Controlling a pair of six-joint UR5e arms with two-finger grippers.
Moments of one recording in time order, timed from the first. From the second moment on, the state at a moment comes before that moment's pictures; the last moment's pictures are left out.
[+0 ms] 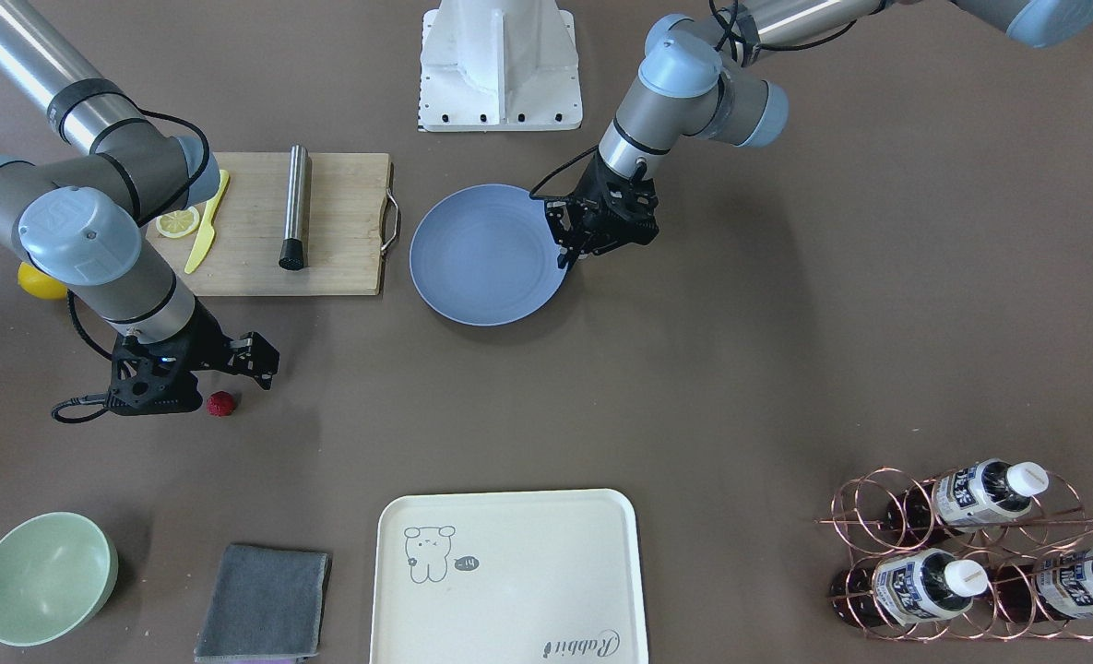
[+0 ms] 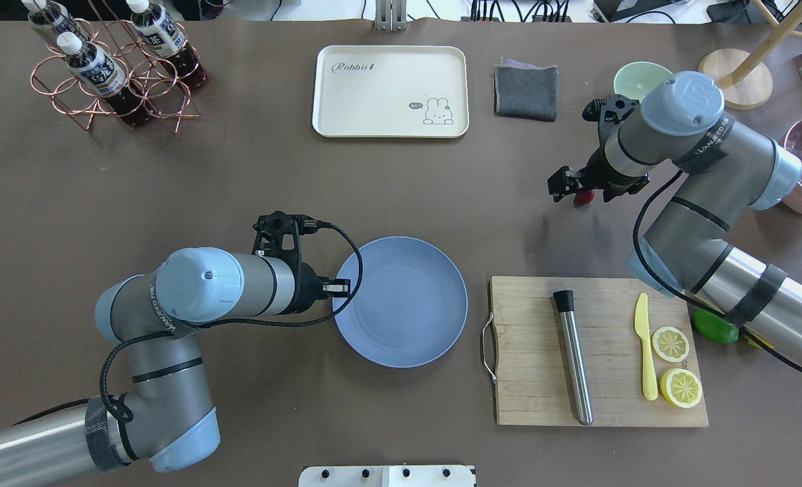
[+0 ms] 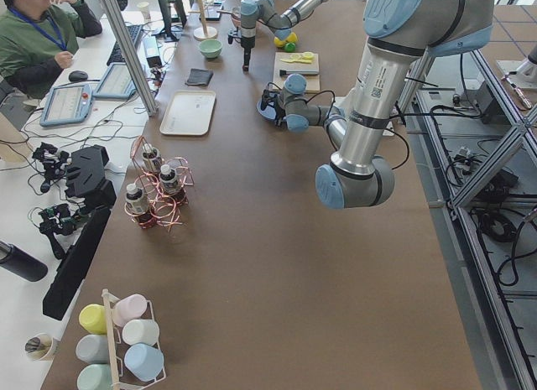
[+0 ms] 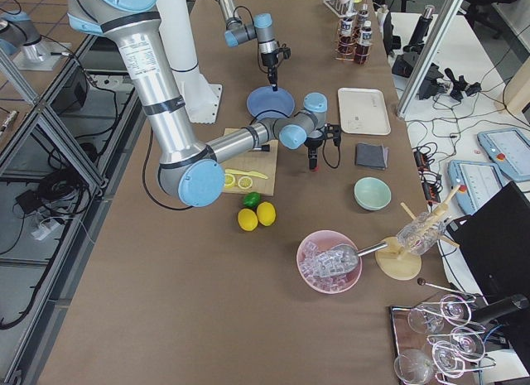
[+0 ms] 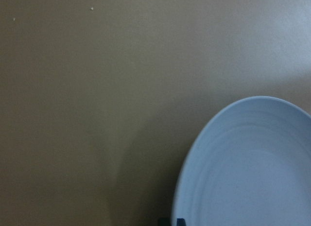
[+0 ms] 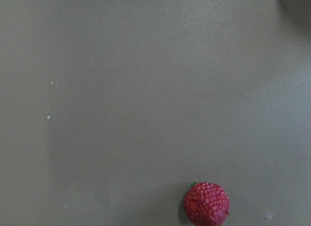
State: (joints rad) left arm -0.40 -2.03 -1.67 -2.20 -1.69 -1.29; right arm 0.83 -1.18 1.51 -1.22 2.06 0.95
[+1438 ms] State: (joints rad) left arm -0.42 -2.03 -1.68 -2.21 -1.69 -1.27; right arm 0.86 -1.17 1.47 -1.22 2.06 0.91
